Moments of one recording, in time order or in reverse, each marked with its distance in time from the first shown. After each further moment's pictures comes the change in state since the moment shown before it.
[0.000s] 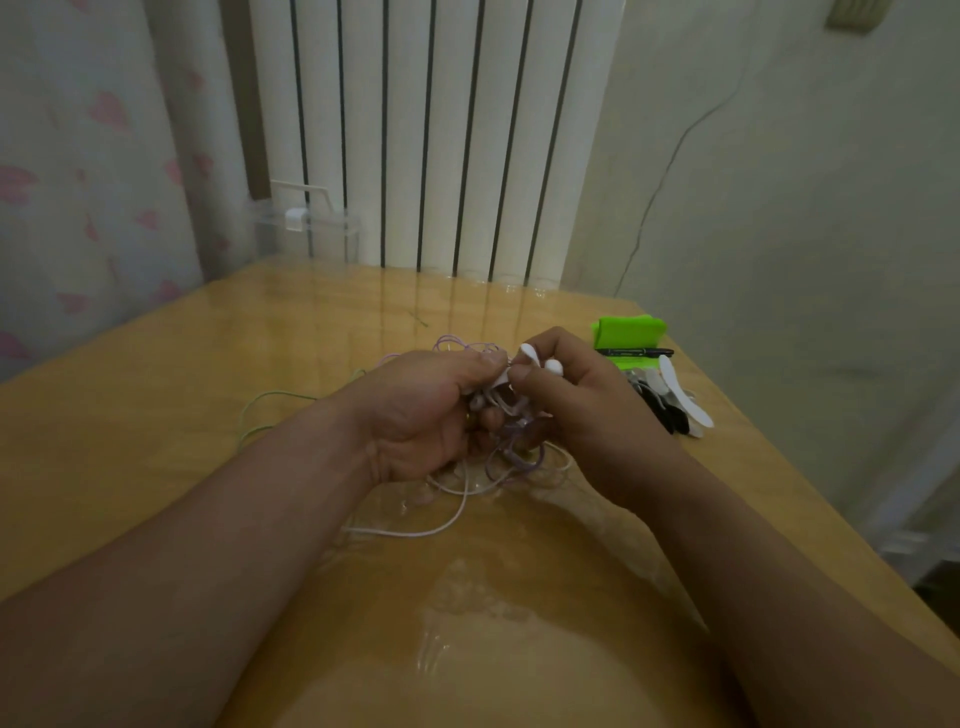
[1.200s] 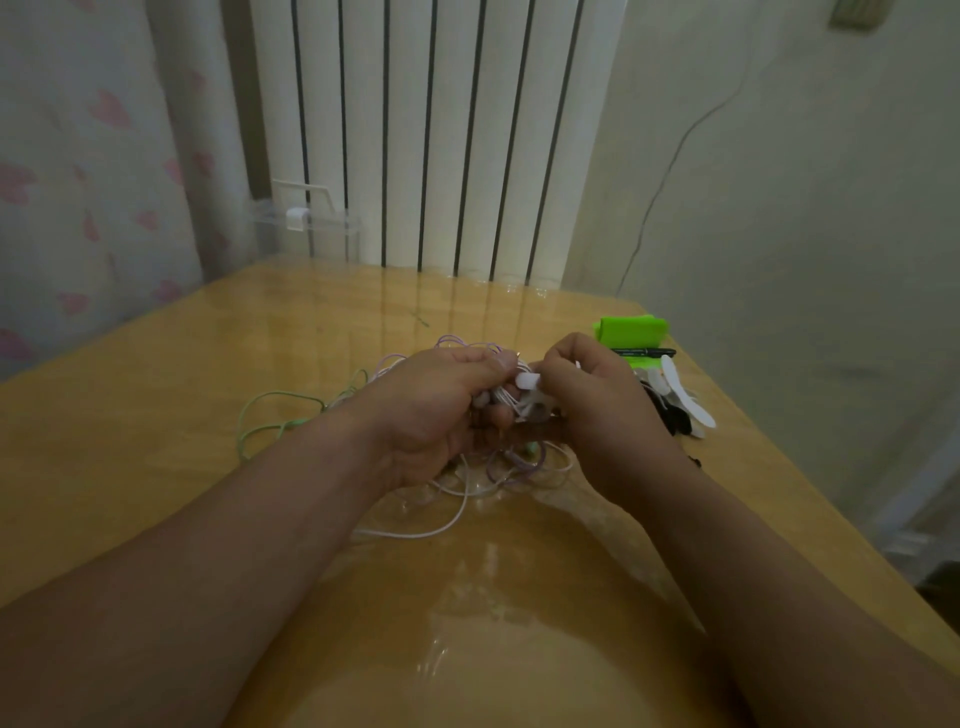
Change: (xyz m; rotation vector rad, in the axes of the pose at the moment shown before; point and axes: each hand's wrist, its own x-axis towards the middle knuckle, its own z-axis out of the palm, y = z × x) left_hand -0.002 -0.001 0.011 0.092 0.095 0.108; right_hand 0.006 0.005 0.002 -0.025 0.218 0.073
